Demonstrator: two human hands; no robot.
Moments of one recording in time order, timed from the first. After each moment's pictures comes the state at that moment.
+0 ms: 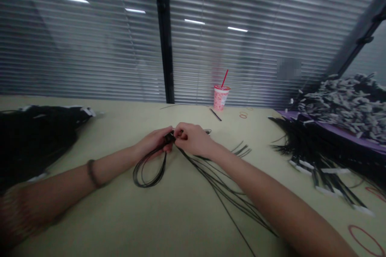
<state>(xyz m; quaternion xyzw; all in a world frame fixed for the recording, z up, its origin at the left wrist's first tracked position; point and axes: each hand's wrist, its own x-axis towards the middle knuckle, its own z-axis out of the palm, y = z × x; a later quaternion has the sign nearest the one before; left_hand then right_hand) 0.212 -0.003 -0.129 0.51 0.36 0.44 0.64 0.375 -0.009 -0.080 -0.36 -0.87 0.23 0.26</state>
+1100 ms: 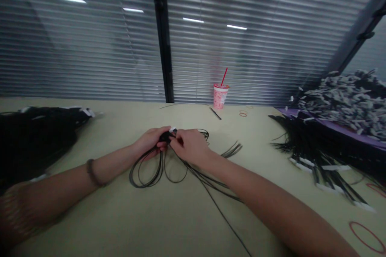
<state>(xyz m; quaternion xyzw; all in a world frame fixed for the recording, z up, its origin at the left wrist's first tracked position) 0.212 -0.004 -0.124 0.44 0.42 0.49 0.62 0.366 -0.011 -0.112 -0.39 -0.86 0.04 0.33</state>
